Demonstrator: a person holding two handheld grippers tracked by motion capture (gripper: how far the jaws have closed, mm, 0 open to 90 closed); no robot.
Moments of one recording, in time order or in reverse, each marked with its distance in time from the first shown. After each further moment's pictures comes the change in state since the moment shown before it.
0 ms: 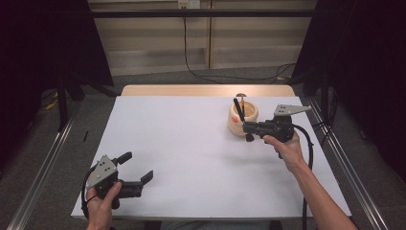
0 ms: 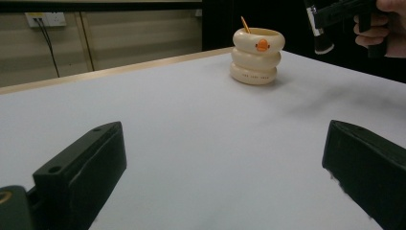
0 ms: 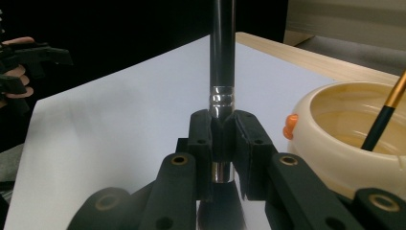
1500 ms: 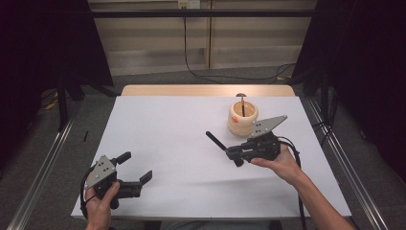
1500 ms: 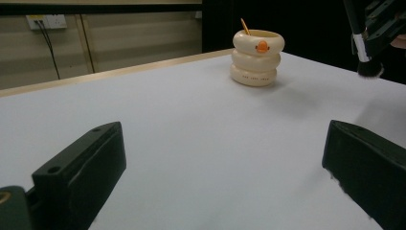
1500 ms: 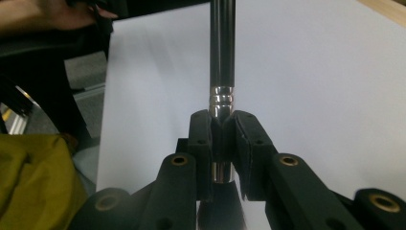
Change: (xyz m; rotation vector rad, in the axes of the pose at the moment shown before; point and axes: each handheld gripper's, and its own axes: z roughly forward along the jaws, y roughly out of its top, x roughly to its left) left arm 0.002 0.000 -0.001 -0.006 -0.006 -0.002; right arm 0.074 0.011 0.020 0.267 0.210 -0.190
